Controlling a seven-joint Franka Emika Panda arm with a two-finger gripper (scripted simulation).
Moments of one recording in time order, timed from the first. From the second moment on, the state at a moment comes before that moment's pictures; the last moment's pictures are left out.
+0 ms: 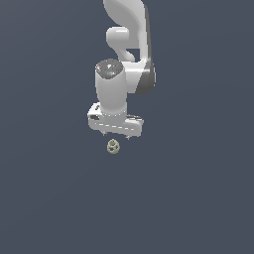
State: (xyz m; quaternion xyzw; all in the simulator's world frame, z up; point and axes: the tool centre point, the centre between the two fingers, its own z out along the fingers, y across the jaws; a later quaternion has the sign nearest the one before) arm -0.004 -0.044 0.163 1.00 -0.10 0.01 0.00
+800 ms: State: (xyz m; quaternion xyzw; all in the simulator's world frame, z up) arm -0.025 -0.067 0.104 0.95 -0.30 0.00 0.00
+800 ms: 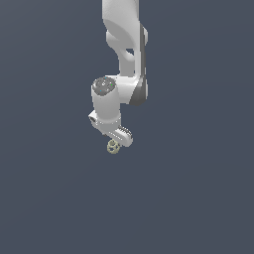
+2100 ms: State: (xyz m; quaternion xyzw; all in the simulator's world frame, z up) arm -0.033 -0.074 0.045 0.93 -0.36 0.00 0.00
